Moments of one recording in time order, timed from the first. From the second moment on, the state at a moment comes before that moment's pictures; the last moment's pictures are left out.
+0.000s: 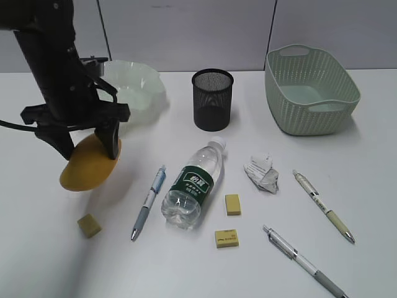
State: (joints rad) left arm -0.41 1.94 -1.44 -0.06 1.14 -0.35; right arm 0.01 -0.01 -0.50 0.06 1.04 -0.13
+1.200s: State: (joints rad) left arm -0.26 2.32 -2.13 -0.01 0.93 -0.21; right arm 0.01 -0.01 -0.50 0.06 1.04 -0.13
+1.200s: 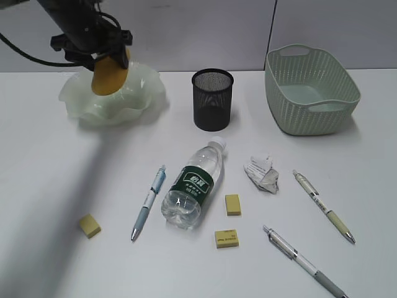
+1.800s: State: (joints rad) left arm -0.25 2.43 -2.20 -0.02 0.93 -0.21; right arm 0.01 -0.01 -0.50 0.06 1.04 -0.13
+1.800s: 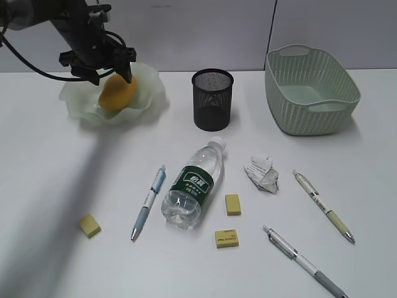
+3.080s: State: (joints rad) left arm -0.14 2.21 -2.20 0.05 1.22 -0.20; right arm 0.01 -0.01 -0.50 0.06 1.04 -0.13
